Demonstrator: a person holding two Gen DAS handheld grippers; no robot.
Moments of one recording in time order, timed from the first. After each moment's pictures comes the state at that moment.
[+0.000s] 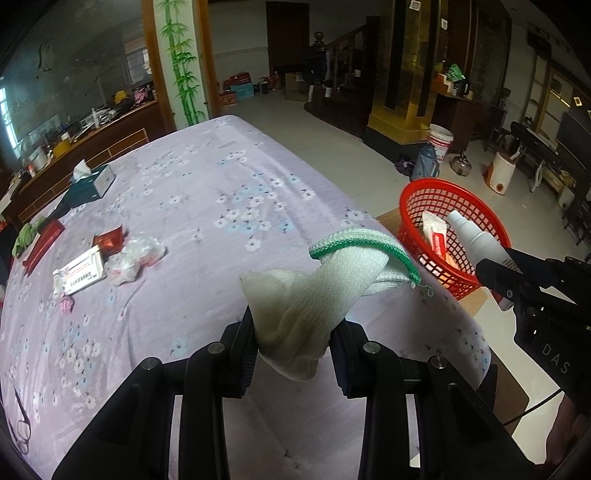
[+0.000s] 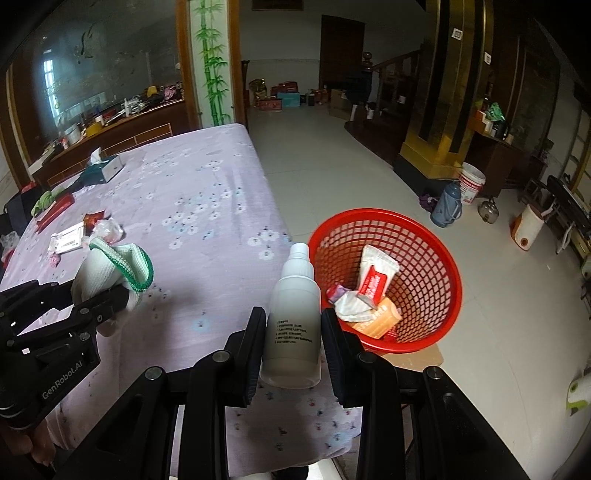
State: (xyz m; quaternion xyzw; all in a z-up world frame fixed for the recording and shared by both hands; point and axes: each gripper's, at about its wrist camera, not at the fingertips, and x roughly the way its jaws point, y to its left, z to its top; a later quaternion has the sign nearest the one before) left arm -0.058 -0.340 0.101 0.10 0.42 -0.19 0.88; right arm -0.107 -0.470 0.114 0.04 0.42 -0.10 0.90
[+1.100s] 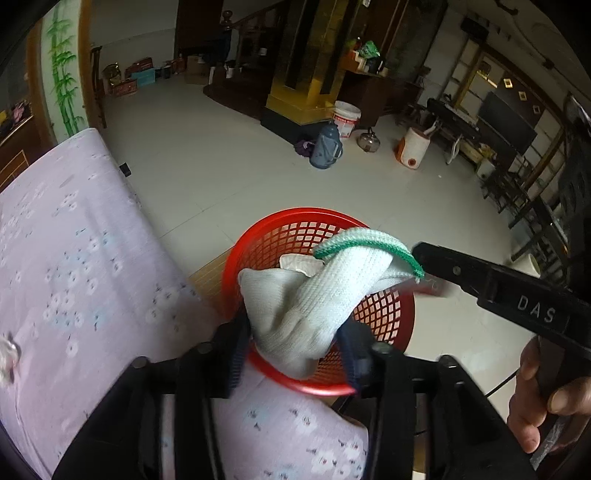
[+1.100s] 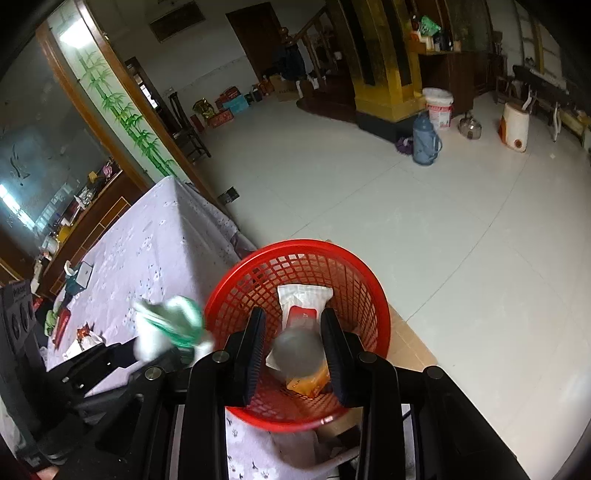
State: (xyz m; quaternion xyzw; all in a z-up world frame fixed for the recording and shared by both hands) left arm 0.002 -0.518 0.102 0.08 0.46 -0.37 0.80; right arm -0.075 -0.661 0.115 0.25 0.41 -0.12 0.87
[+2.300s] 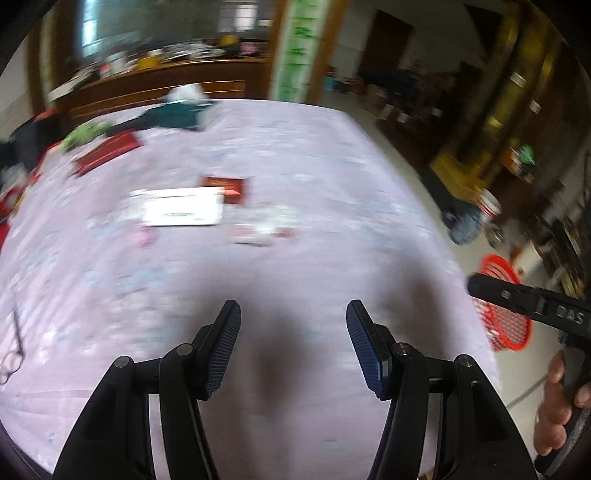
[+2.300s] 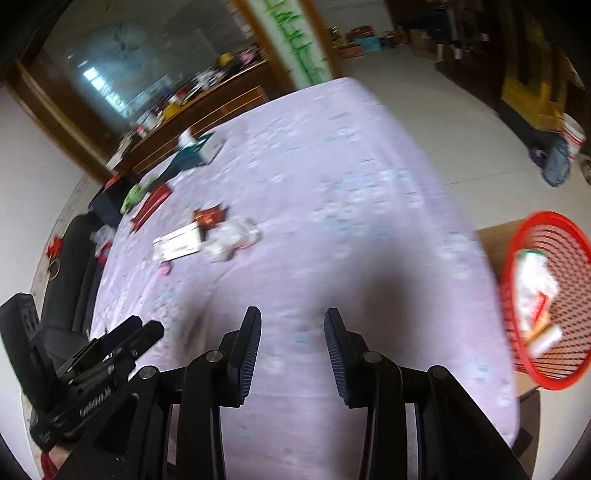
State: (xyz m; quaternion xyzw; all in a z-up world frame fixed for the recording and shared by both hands) left arm -0.023 -0.144 0.112 -0.07 0.45 -0.07 0.89; right arm 0.008 -0.369 0.118 0.16 0.50 0.12 0.84
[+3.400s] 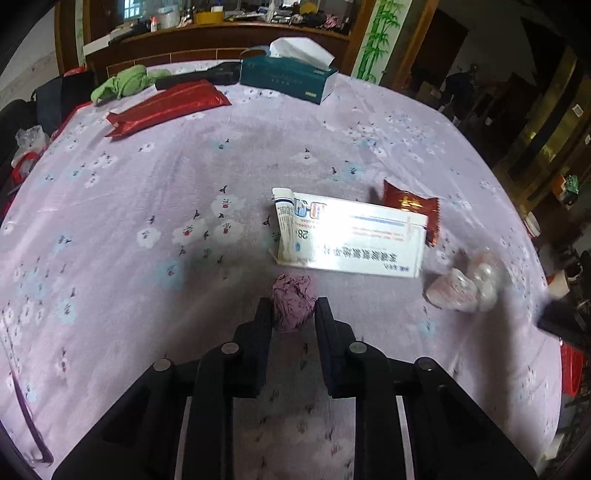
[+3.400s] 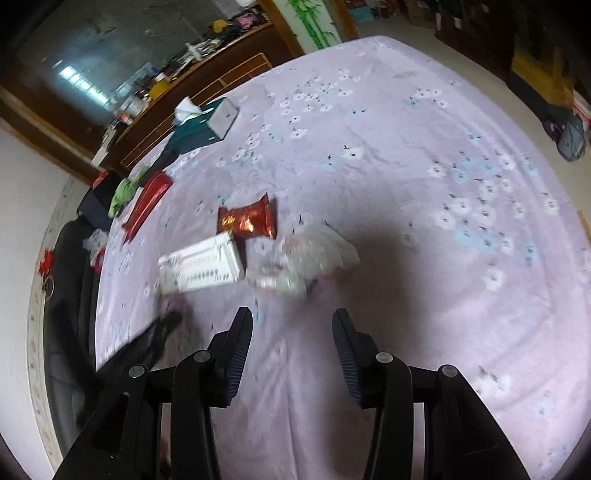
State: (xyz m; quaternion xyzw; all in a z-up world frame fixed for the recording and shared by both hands) left arm 0.092 -0.002 0.025 -0.09 0.49 -0.02 0.87; right arm 0.125 -0.244 0.062 0.20 0.54 0.09 0.81
